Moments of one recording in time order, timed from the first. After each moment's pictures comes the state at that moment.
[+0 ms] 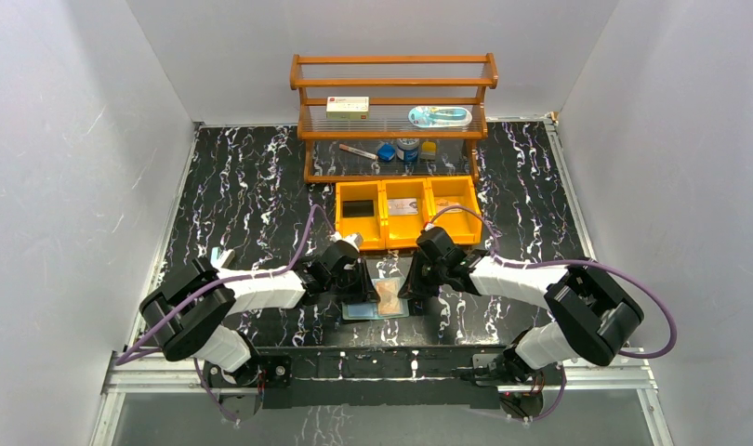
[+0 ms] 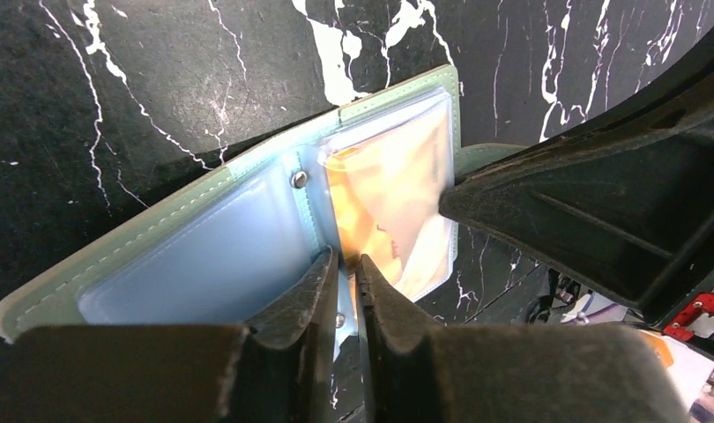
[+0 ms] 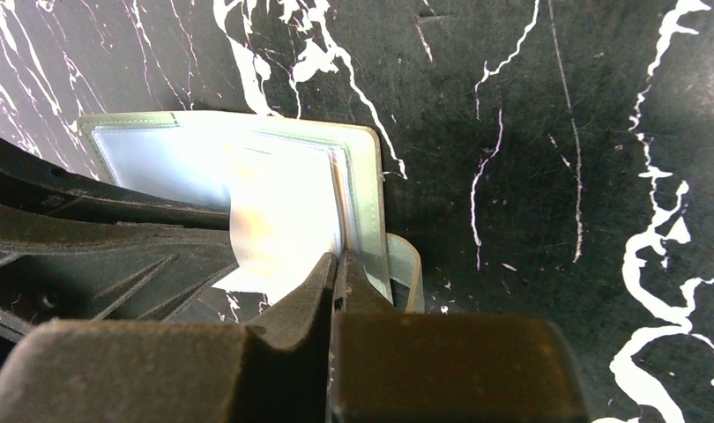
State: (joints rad) left arm -0.89 1.48 0.56 0.08 0.14 -0.95; right arm 0.80 1.41 0.59 -0.14 -0.21 0.94
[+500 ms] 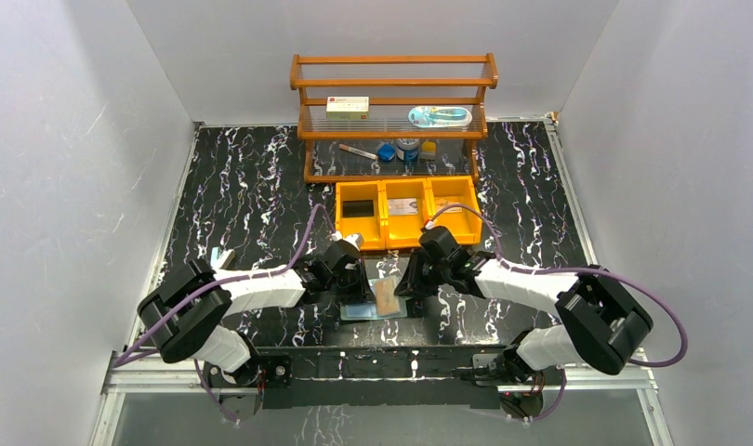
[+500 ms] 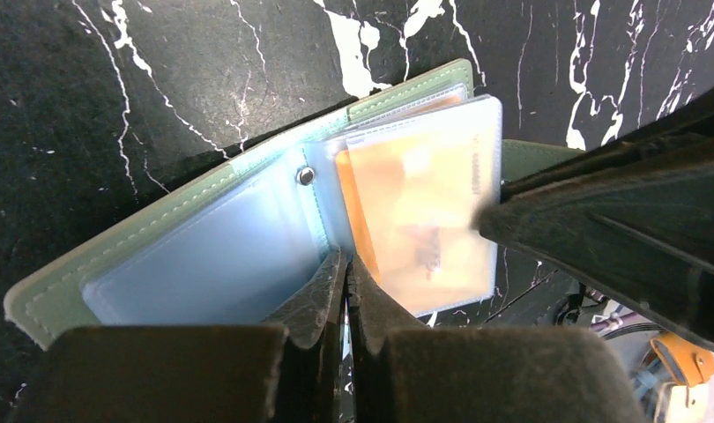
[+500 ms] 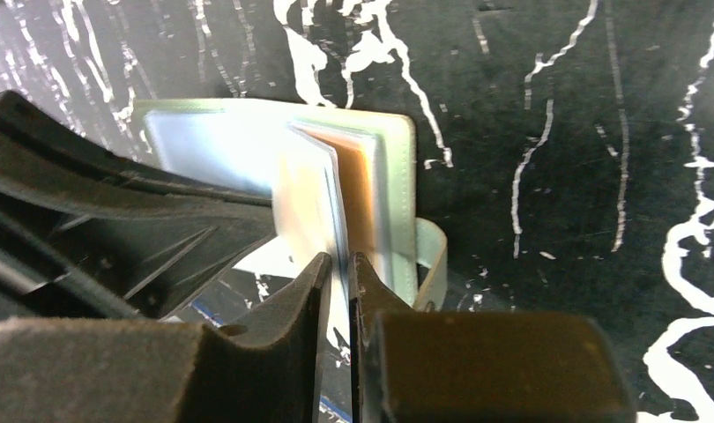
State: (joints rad) left arm -0.90 1.46 0.59 -0.01 0.10 -0.90; right arm 0.80 1.36 0.58 -0.12 -0.22 0.96
